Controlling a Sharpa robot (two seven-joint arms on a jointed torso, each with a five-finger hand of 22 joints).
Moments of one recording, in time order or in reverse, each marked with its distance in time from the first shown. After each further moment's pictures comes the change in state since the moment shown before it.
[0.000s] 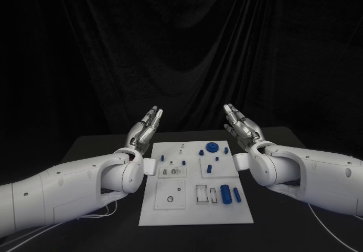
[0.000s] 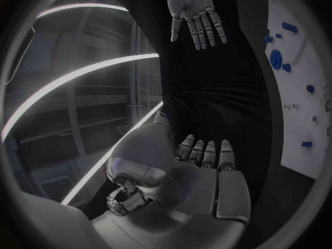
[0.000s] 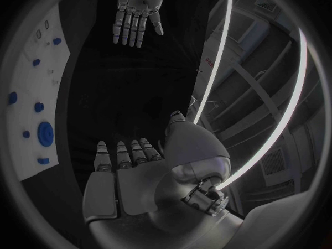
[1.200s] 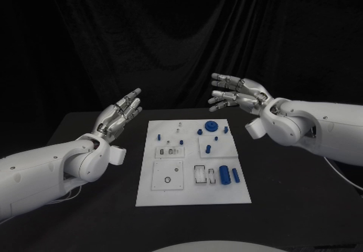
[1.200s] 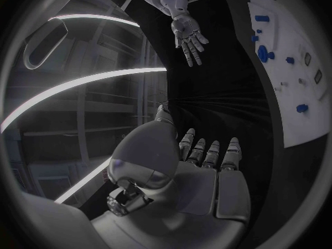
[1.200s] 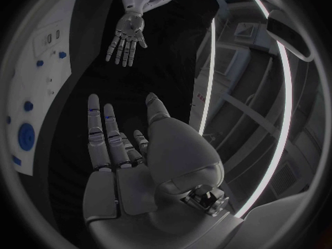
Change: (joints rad) left arm 0.047 -0.145 -0.050 -0.047 -0.199 0.281 0.069; left_hand 0.143 -0.034 -0.017 0.009 0.005 0.148 0.027 0.014 0.014 0.042 0.083 0.000 0.009 0.009 0.134 0.000 0.001 0.016 0.032 0.193 0.022 0.017; right arm 0.205 -0.085 -0.056 -0.064 -0.353 0.388 -0.082; right_hand 0.521 -0.045 0.088 -0.260 0.011 0.266 0.160 0.102 0.046 0.213 0.291 0.302 0.065 0.894 0.128 0.452 0.209 0.015 0.971 0.063 0.447 0.192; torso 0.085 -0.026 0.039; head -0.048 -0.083
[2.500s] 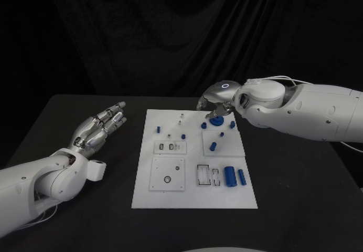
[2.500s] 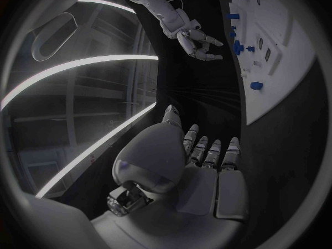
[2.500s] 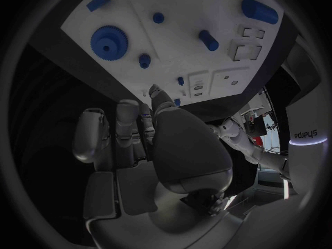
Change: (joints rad) left arm 0.000 -0.051 0.000 0.025 -0.008 0.086 0.002; left_hand 0.157 0.050 0.036 -0.010 0.000 0.090 0.071 0.016 0.009 0.062 0.049 0.012 0.011 0.023 0.030 0.000 0.007 0.000 0.003 0.004 0.004 -0.002; right arm 0.083 0.102 0.000 -0.056 -1.495 -0.006 -0.466; right_hand -0.079 -0.182 0.178 0.079 0.000 0.465 -0.058 0.060 0.125 0.502 -0.089 0.093 0.052 0.433 -0.145 0.663 0.492 -0.087 0.396 -0.140 0.908 0.991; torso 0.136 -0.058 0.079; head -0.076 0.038
